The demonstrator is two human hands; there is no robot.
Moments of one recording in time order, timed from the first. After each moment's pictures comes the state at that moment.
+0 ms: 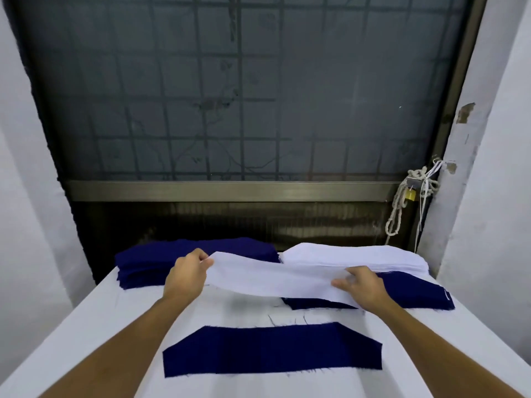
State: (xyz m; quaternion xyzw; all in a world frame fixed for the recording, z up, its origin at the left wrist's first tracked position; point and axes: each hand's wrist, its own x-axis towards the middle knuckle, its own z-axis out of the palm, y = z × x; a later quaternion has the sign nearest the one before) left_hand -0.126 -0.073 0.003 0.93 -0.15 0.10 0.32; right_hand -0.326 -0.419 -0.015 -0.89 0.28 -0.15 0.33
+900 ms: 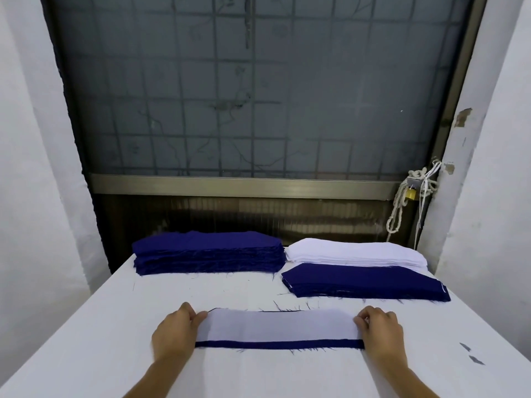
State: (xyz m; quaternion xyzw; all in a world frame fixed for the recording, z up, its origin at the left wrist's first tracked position) left_hand -0.194 0.002 -0.112 0.96 -0.07 0.09 0.26; right_hand -0.403 -0.372 -0.103 -0.89 0.35 -0.23 0.16
